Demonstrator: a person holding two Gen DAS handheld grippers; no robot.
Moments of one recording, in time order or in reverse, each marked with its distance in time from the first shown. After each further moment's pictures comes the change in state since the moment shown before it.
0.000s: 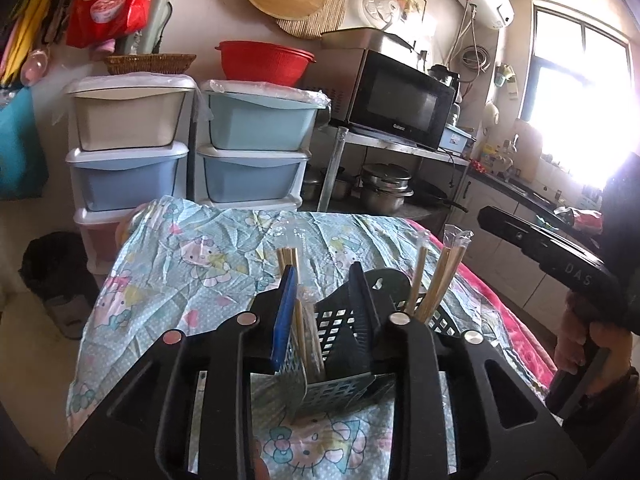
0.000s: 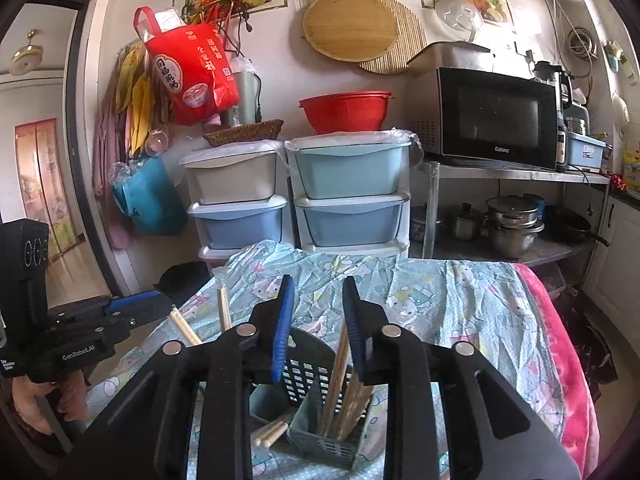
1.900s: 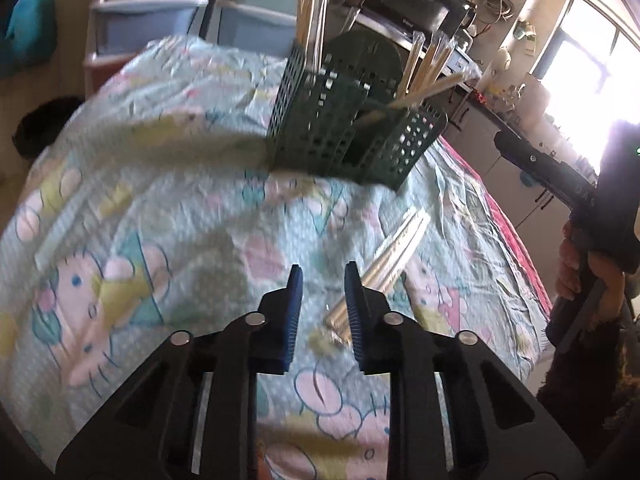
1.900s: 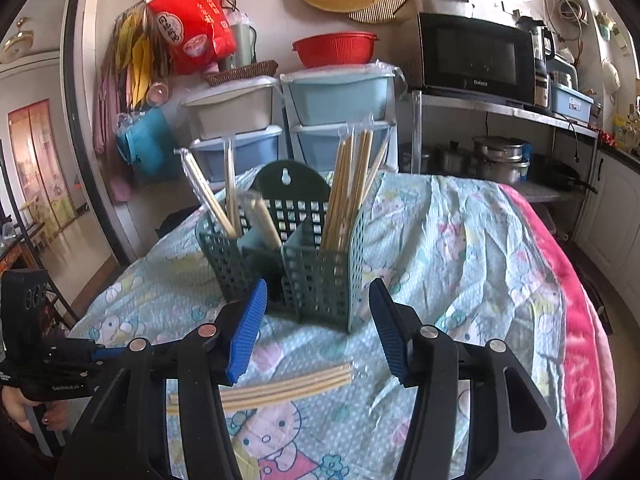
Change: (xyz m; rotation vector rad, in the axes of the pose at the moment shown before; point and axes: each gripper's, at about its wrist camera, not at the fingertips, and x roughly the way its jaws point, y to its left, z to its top) left arm -0.043 -0.001 -0.182 -0.165 0.355 -0.067; right arm -0.058 0.003 -0.123 0.024 0.164 -0.014
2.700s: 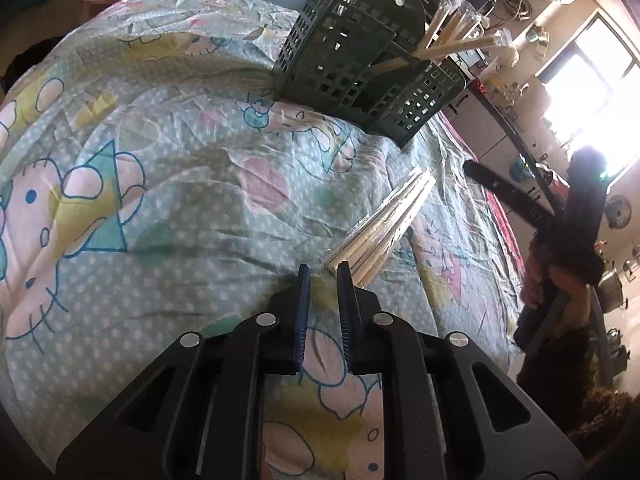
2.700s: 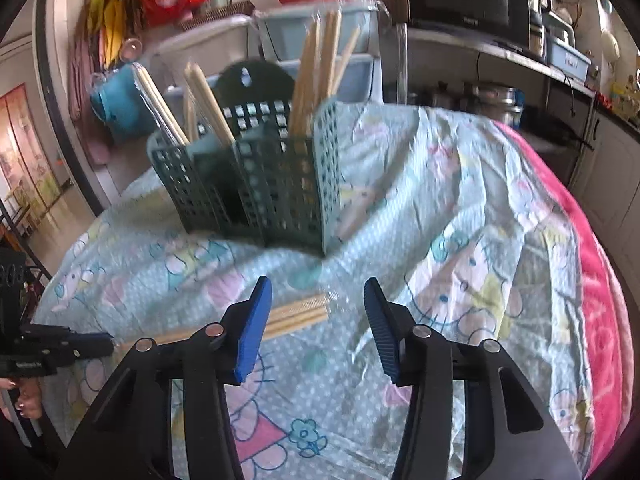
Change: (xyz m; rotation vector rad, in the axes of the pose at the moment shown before) left arm 0.025 0.017 -0.021 -0.111 0.119 -0.090; right arm 0.043 -0.021 -0.049 0.034 0.195 -0.045
